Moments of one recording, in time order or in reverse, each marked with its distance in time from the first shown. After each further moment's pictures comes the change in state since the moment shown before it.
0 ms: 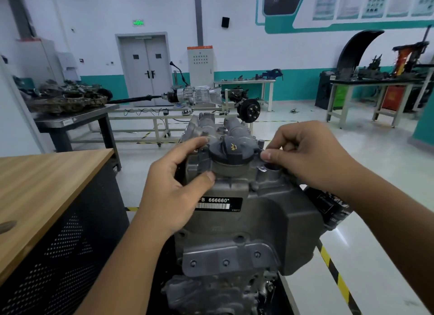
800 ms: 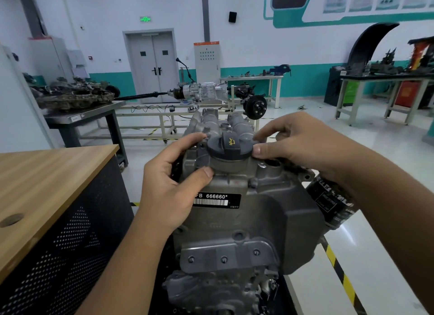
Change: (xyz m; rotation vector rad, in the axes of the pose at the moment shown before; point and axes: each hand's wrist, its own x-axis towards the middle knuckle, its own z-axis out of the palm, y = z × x) left_hand 0.000 -0.012 0.007 -0.104 0.068 0.103; right_hand 0.024 0.003 -0.004 0.066 -0.189 0.213
